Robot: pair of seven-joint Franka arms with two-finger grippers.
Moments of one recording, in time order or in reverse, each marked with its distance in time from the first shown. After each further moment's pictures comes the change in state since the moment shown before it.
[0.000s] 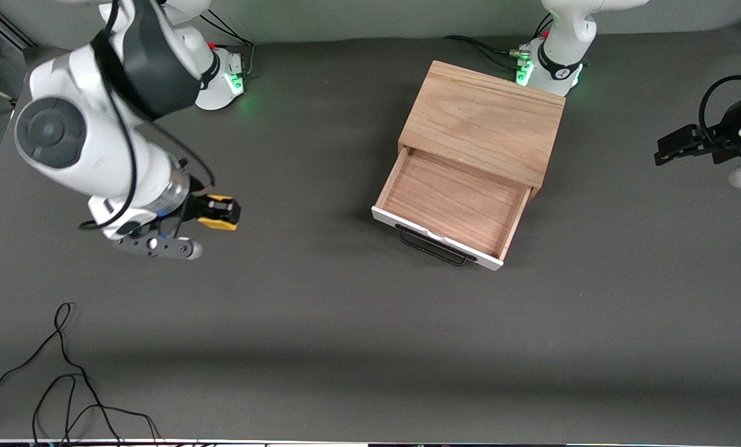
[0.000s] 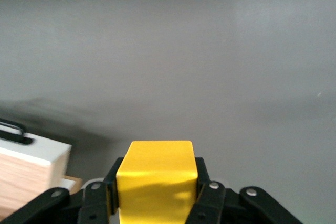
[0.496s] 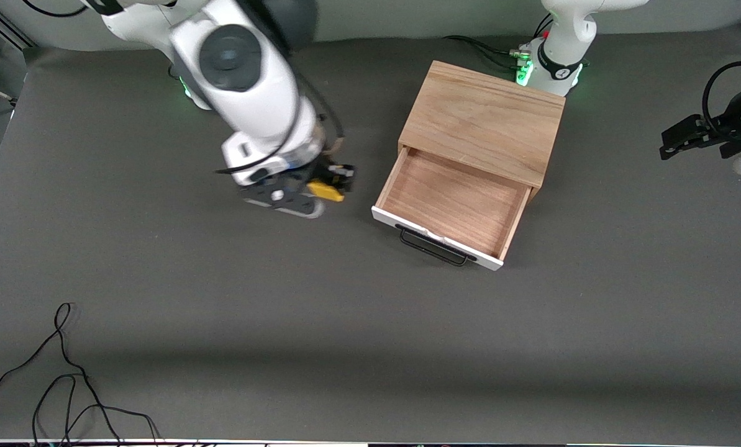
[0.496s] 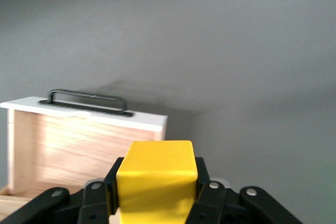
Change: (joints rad) left arm 0.000 -0.033 -0.006 -0.025 0.028 0.049 0.004; right arm 0.206 0.192 0.118 0.227 -0.001 0.071 0.464
